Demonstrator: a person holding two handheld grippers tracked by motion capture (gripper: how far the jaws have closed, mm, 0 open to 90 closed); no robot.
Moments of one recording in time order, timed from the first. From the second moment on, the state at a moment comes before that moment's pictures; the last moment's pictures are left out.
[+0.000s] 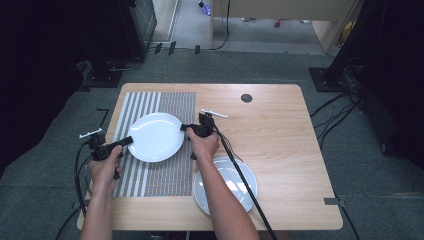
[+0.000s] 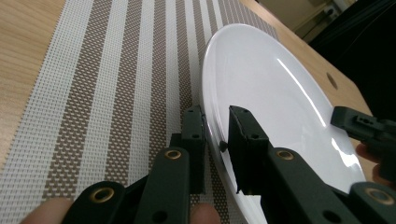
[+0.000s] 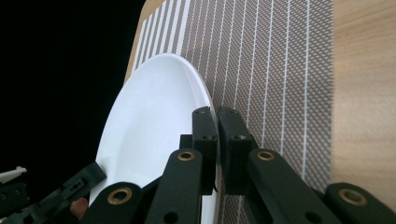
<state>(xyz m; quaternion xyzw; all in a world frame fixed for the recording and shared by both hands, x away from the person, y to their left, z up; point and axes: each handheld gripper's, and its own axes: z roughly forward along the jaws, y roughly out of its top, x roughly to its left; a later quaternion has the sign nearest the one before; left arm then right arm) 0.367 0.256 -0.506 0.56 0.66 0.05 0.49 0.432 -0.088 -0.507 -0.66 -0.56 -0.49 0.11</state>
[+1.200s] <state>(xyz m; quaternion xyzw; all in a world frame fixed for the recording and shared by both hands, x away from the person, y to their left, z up) 0.362 0.257 -0.499 0.57 0.67 0.13 0.45 0.438 -0.106 -0.501 -0.61 -0.63 -0.48 -0.04</state>
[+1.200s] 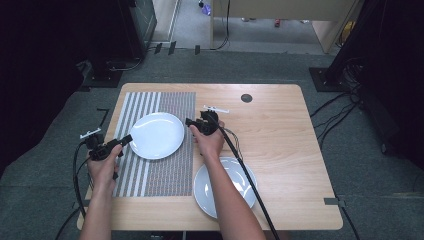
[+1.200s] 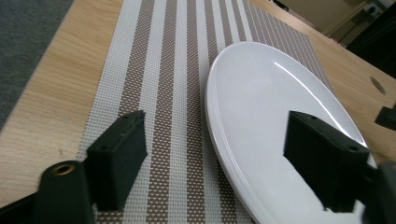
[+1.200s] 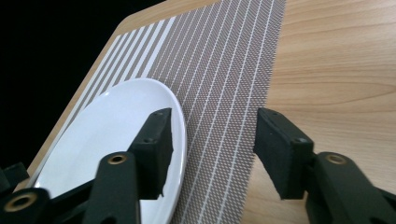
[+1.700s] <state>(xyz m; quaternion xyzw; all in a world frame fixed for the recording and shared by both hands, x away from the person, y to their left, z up) 0.338 0.245 -0.487 0.60 0.66 0.13 0.44 0.410 -0.147 -0.463 -0.57 -0.67 -0.48 -0.07</state>
